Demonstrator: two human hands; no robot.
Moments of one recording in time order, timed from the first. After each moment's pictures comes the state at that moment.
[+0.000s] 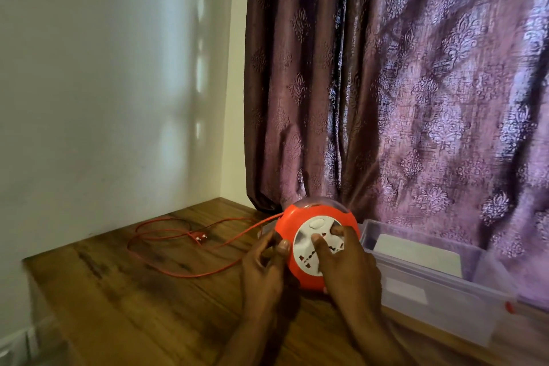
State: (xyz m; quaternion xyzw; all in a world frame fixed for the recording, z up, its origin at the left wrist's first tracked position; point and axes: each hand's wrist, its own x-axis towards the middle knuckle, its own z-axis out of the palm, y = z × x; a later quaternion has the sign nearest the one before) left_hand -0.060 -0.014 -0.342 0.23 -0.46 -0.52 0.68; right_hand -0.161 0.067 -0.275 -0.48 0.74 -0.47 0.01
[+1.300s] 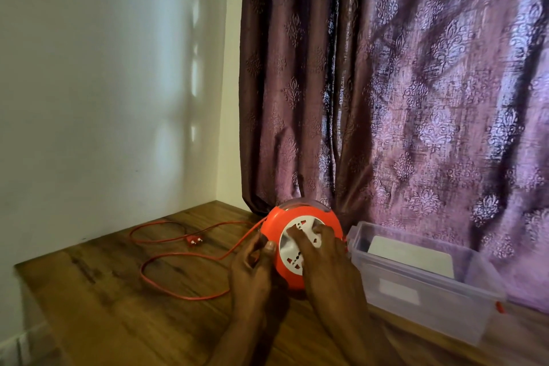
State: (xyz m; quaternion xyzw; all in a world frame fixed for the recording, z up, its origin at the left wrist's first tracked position) left_hand -0.052 -0.010 -0.336 0.24 -0.45 -0.52 0.69; right_hand -0.155 0.068 -0.283 -0.66 0.70 -0.25 -0.14
